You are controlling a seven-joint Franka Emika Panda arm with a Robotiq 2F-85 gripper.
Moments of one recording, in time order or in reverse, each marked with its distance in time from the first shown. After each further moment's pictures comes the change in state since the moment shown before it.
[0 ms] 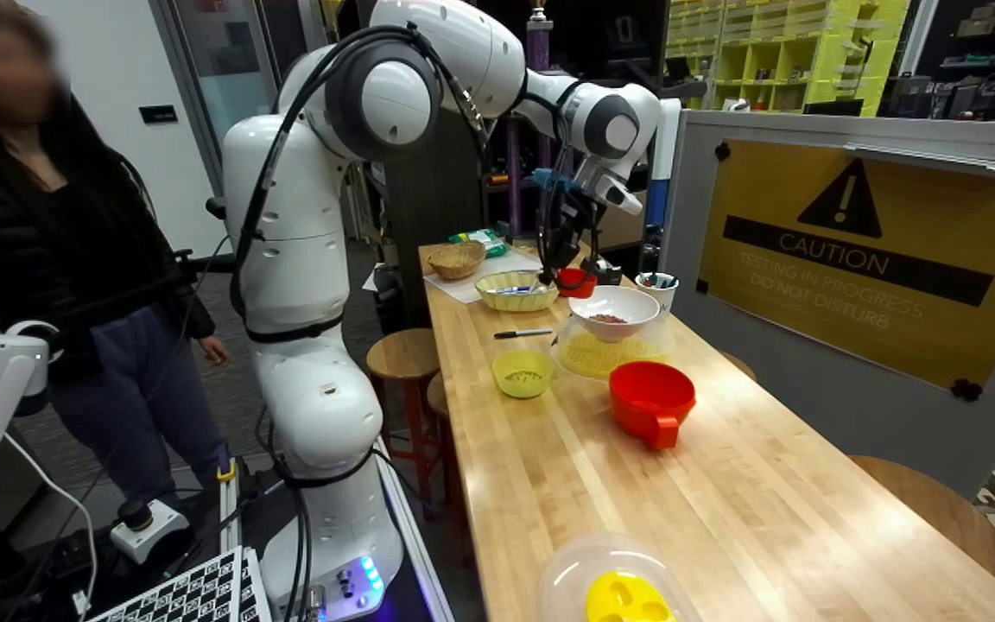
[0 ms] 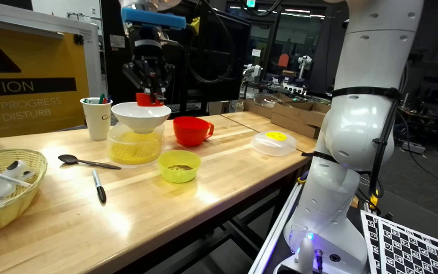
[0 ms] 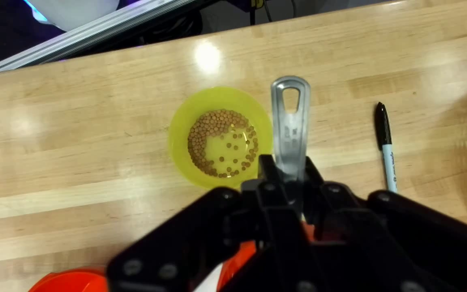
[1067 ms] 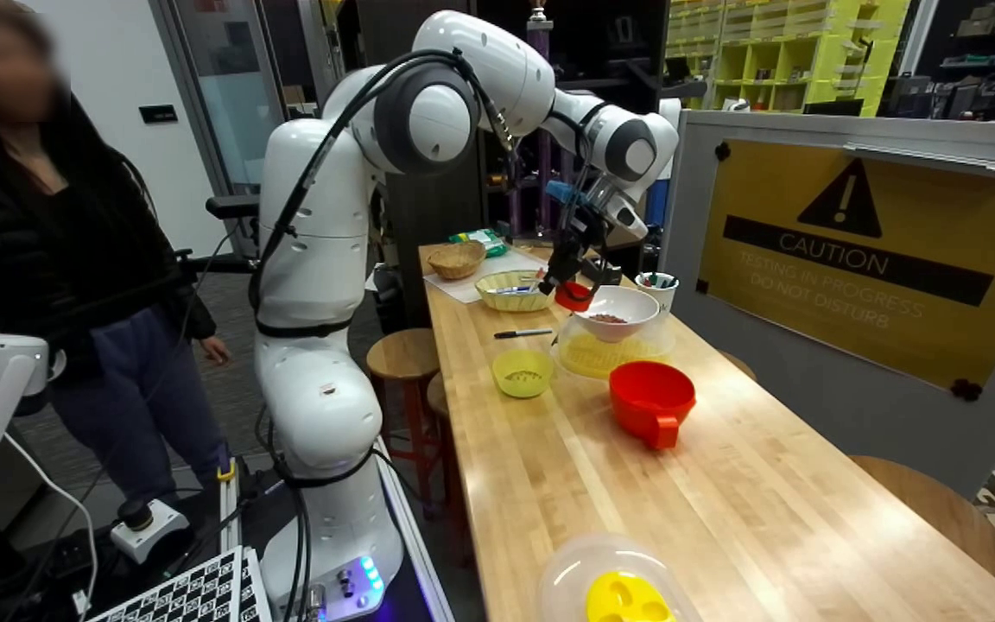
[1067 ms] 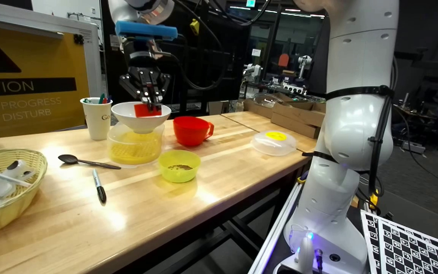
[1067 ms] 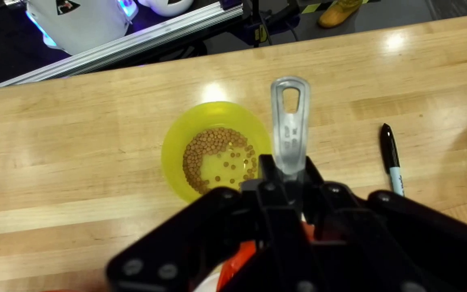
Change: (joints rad) arm -0.010 0.139 -0.009 0.101 0.044 -0.100 -0.038
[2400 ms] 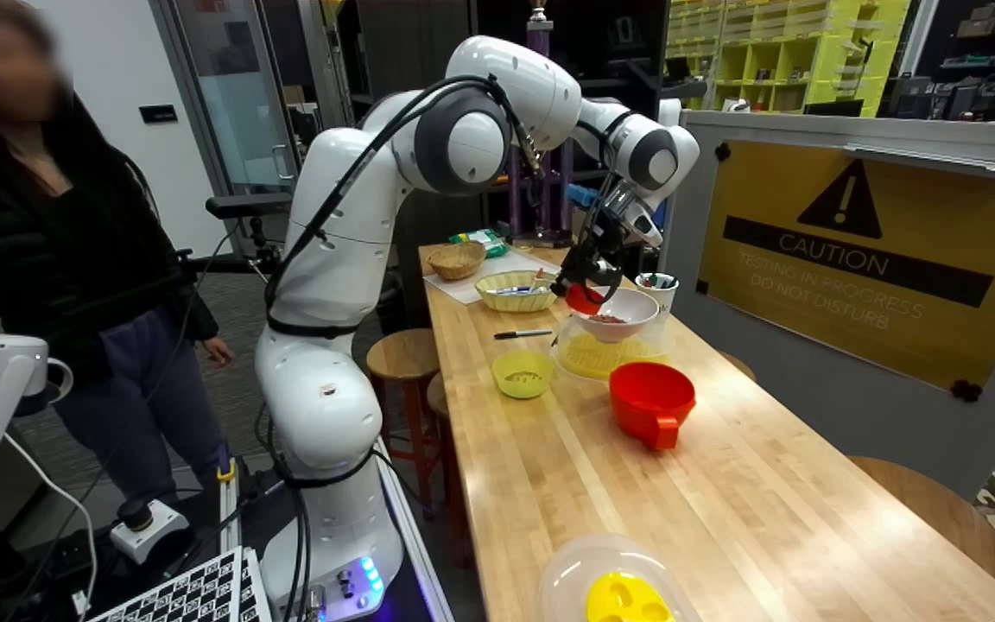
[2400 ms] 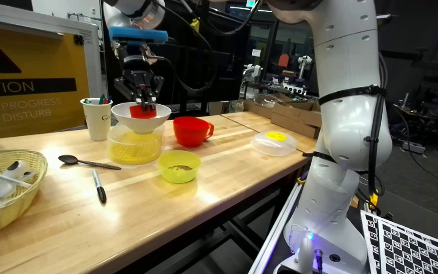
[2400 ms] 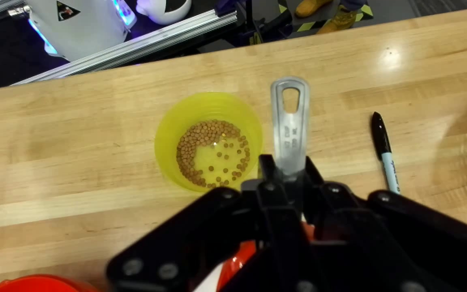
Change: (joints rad) arm -0.005 0.144 -0.026 0.171 0.030 -0.095 0.004
